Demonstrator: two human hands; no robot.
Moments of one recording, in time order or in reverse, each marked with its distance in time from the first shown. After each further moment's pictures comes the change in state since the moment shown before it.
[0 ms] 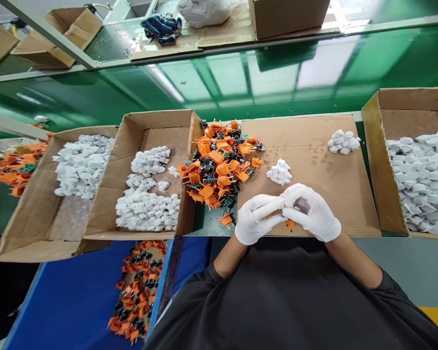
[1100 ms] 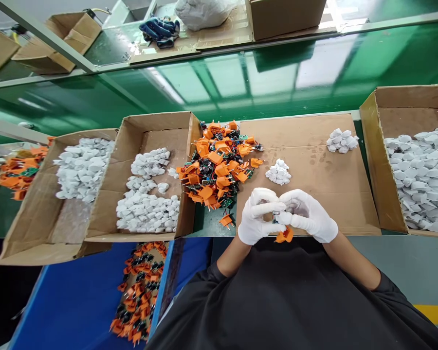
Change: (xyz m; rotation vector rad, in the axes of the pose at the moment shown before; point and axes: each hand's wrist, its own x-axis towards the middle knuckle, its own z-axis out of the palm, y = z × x) left_hand 0.006 -0.005 0.006 -0.304 0.070 -0.098; right_hand -0.011 0.006 0.003 0.414 -0.128 0.180
